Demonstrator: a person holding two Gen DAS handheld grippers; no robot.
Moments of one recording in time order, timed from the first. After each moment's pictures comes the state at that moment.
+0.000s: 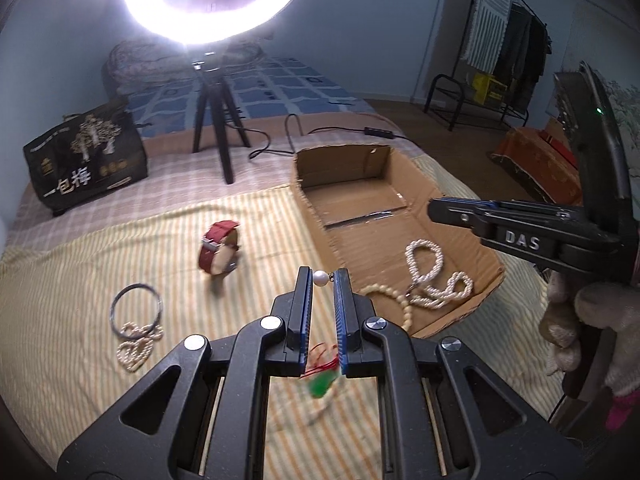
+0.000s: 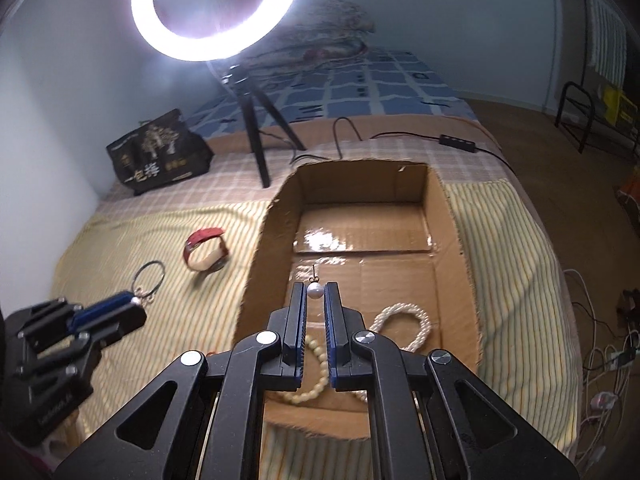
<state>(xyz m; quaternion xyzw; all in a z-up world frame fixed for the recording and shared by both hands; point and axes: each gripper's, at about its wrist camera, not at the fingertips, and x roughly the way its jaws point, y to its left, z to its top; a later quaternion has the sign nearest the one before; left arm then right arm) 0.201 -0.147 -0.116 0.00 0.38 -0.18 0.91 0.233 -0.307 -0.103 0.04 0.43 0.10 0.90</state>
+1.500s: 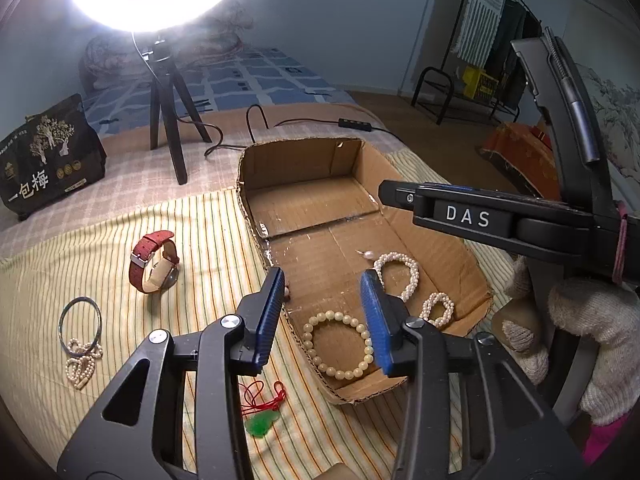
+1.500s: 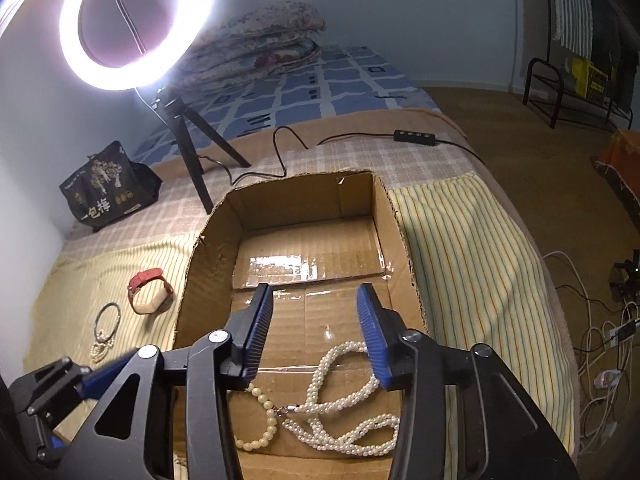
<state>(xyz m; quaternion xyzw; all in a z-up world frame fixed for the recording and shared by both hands) 0.229 -0.197 -0.134 0.00 0.40 -0.20 0.90 0.267 -0.337 -0.116 0.07 0.43 0.04 0.90</state>
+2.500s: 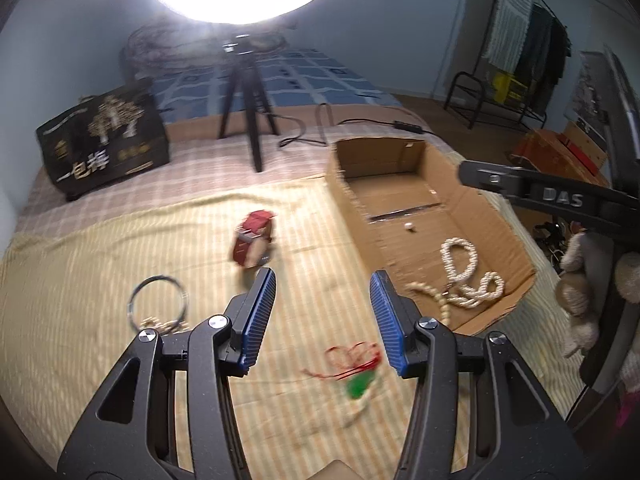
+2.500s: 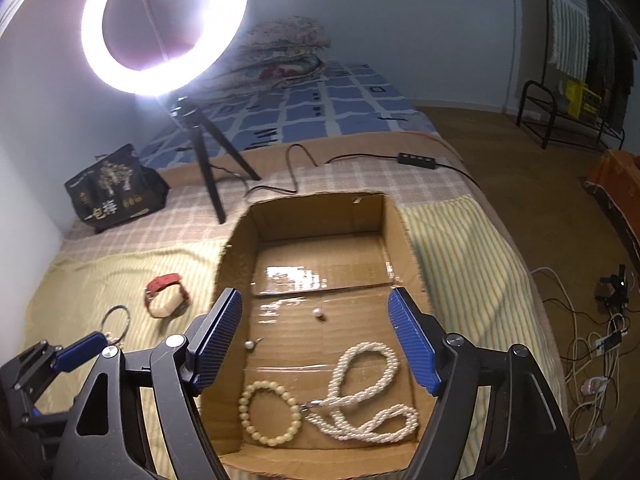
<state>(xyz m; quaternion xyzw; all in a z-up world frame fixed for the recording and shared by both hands) 0.215 -0.115 -0.128 0.00 0.40 -0.14 0.90 0.251 -0.305 -0.090 0.04 0.41 0.04 0.91</state>
